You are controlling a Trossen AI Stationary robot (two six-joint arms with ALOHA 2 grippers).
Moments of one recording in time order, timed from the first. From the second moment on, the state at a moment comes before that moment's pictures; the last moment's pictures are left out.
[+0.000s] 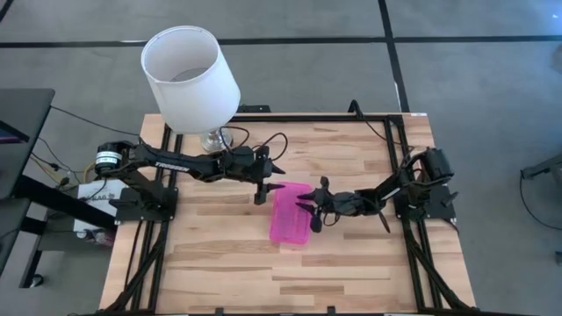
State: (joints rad) left arm 0.15 1.54 0.81 0.32 0.13 0.14; right arm 0.21 1.82 0.44 1.01 0.40 0.14
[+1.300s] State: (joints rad) left arm -0.10 1.54 0.42 0.64 0.18 0.13; right arm 0.41 1.66 0.44 0.84 0.39 -0.09
